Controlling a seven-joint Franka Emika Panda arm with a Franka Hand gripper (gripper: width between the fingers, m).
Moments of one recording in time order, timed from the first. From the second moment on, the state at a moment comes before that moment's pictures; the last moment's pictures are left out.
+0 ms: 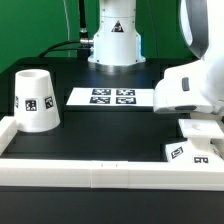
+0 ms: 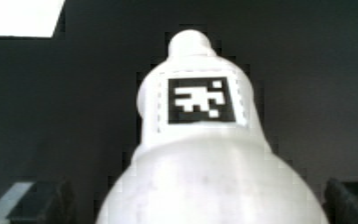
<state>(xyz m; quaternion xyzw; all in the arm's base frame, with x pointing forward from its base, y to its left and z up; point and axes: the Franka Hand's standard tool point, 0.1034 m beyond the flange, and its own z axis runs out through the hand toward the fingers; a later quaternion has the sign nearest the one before) 0.484 0.142 0.017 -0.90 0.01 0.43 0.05</state>
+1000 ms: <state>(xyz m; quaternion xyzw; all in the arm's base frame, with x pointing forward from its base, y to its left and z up) 0.488 0.139 0.013 -0.91 0.01 0.42 0.05</state>
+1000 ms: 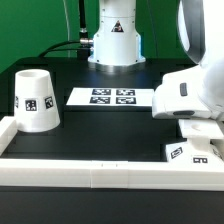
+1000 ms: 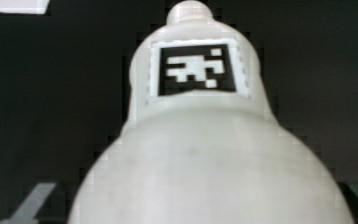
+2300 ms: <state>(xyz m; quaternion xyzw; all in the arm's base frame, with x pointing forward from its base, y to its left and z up) 0.546 0.088 0.112 -0.97 -0.03 0.22 0.08</state>
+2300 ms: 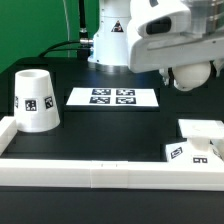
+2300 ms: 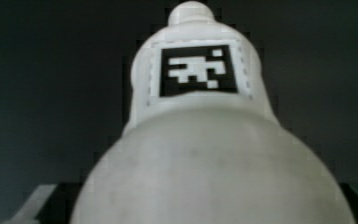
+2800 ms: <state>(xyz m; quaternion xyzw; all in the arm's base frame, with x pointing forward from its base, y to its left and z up) 0.580 0.079 0.137 -1.00 -0.02 0.03 0.07</state>
